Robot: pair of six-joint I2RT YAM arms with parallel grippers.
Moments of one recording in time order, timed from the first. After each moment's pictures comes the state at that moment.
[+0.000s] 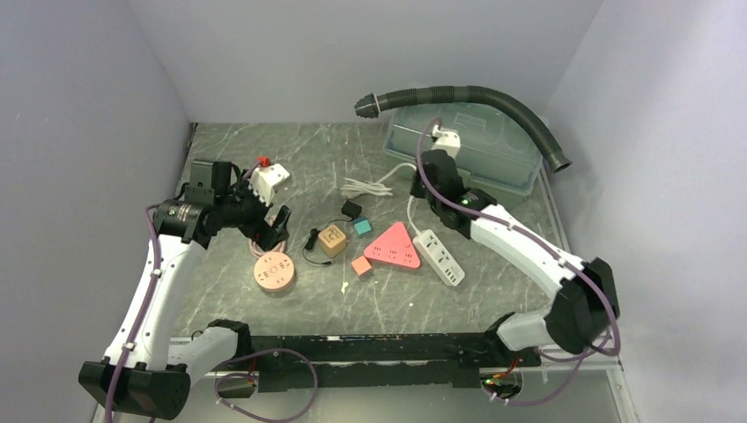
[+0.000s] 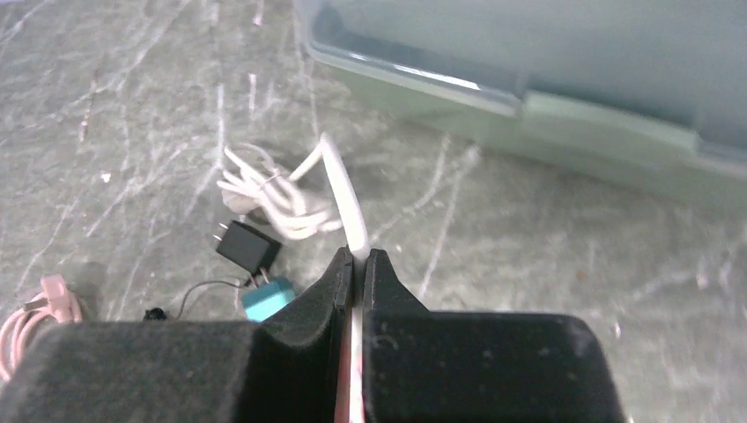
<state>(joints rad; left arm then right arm) -0.16 1.03 1.19 -1.00 0.45 0.48 0.62 1.41 1.13 -0.22 0.42 0.45</state>
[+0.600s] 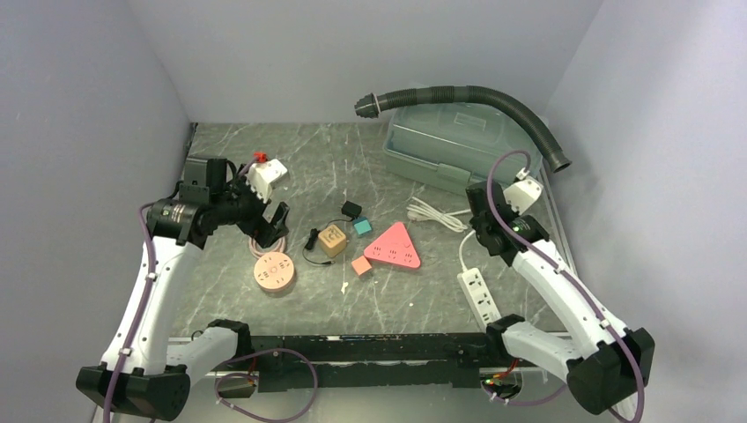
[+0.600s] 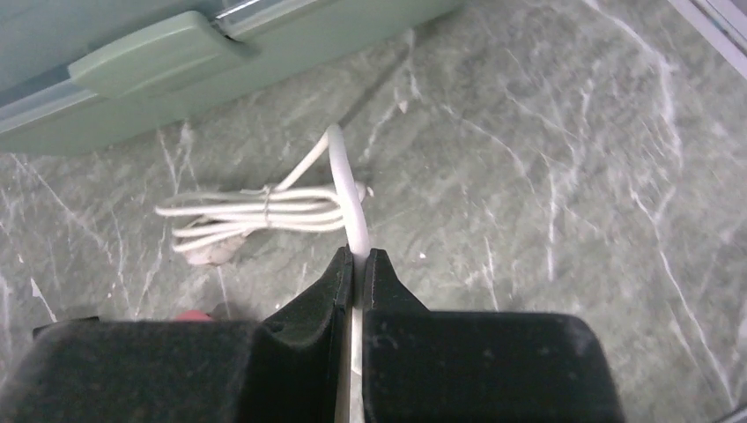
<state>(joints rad) -0.16 1.02 1.24 -1.02 0.46 0.48 0.41 1.03 0.90 -0.72 0.66 0.90</state>
